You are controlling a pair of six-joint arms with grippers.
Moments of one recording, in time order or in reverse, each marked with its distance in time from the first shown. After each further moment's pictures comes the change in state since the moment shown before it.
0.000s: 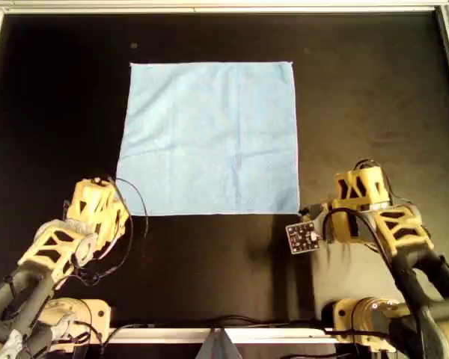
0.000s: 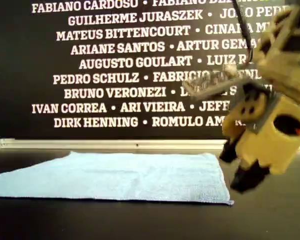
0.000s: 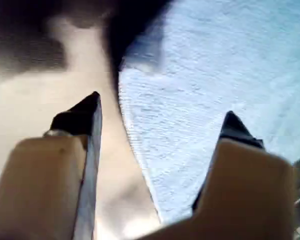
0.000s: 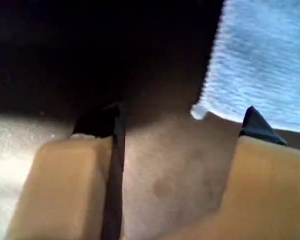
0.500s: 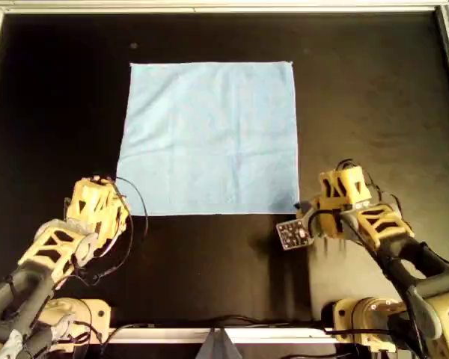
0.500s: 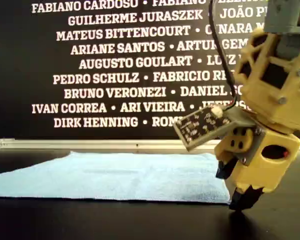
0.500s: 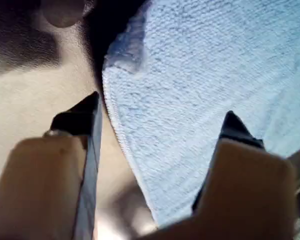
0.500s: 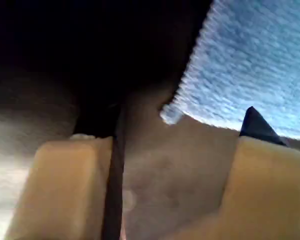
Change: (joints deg) left arm 0.0 0.0 0.1 -1.4 0.0 -0.1; right arm 6.2 -8.3 -0.2 -15.2 11.5 0.0
